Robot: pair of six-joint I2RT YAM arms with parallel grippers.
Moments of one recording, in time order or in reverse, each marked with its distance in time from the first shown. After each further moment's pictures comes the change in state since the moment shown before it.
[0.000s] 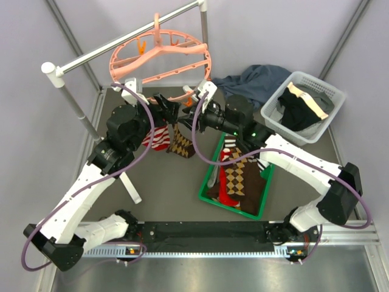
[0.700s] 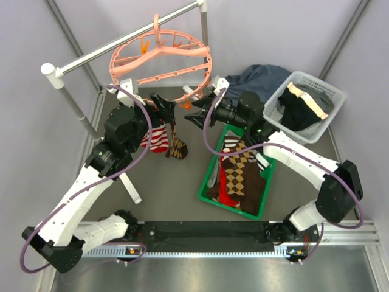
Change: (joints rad) left arm 0.000 -0.022 -0.003 -0.023 -0.096 0.013; right arm -0.159 -0.003 -0.127 0.211 -0.189 0.038
